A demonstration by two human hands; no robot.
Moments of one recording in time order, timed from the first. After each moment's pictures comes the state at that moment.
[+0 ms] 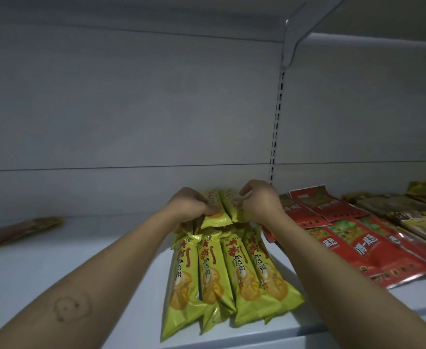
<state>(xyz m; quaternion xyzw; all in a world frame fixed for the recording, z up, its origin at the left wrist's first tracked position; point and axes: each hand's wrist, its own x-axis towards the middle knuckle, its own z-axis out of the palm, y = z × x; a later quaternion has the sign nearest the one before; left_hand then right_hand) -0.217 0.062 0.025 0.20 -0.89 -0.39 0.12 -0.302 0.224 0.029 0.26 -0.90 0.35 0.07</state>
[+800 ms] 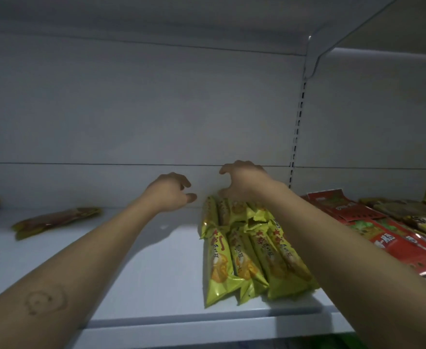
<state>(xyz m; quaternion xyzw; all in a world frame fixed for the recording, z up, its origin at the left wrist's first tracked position) -0.142 0.001 0.048 0.20 -0.95 -0.16 0.18 -0.237 0.179 0.086 0.41 -0.90 0.06 0.12</state>
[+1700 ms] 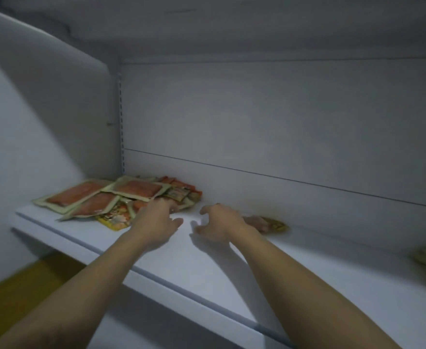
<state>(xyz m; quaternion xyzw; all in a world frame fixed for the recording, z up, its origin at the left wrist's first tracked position) 0.198 -0.281 -0.017 0.45 -0.85 -0.08 0.27 0.041 -0.192 0.009 0.63 -0.77 0.09 -0.01</state>
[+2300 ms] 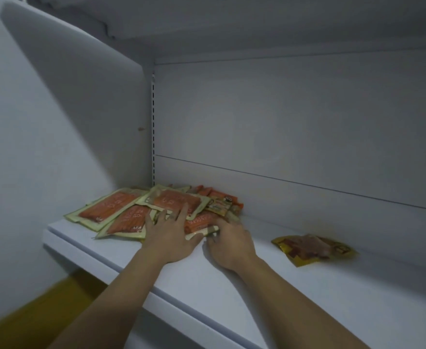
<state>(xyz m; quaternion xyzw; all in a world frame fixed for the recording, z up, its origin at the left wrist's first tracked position) 0.250 -0.389 -0.059 0.50 -0.85 0.02 0.17 0.113 -0.282 -0.031 0.61 -0.76 0.22 0.00</state>
